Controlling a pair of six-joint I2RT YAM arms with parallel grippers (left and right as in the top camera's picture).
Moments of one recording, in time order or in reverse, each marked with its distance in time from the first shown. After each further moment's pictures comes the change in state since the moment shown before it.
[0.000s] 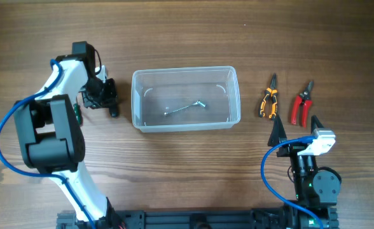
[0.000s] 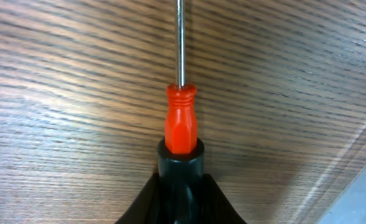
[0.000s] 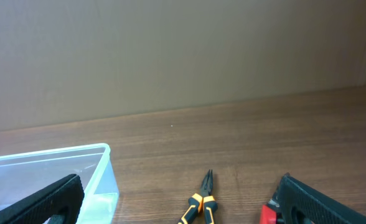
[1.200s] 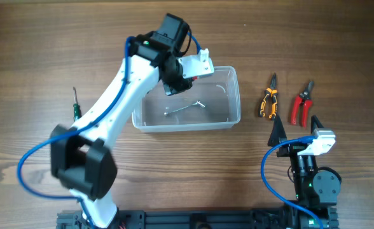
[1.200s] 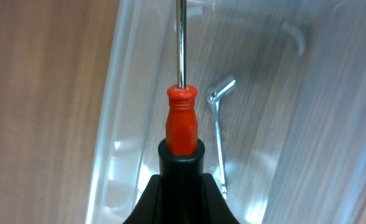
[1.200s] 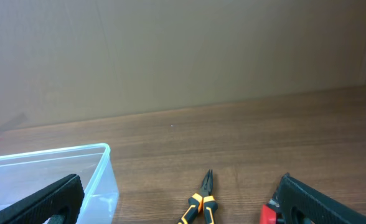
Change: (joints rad) left arm -0.573 -0.154 0.317 -0.137 0.023 1.012; right arm 0.000 0.000 0.000 0.000 0.000 0.000
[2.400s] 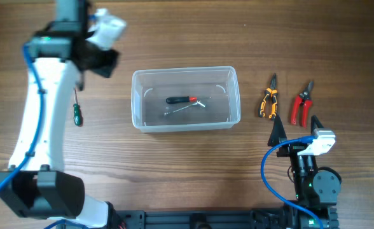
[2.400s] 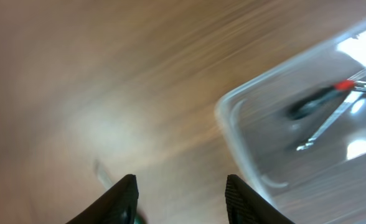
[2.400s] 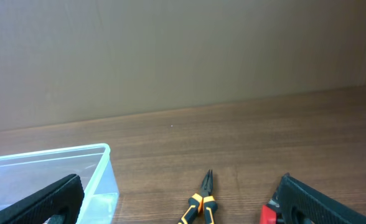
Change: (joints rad) left arm 0.459 -0.209 0.007 -0.092 -0.076 -0.452; right arm 0.000 0.000 0.000 0.000 0.000 0.000
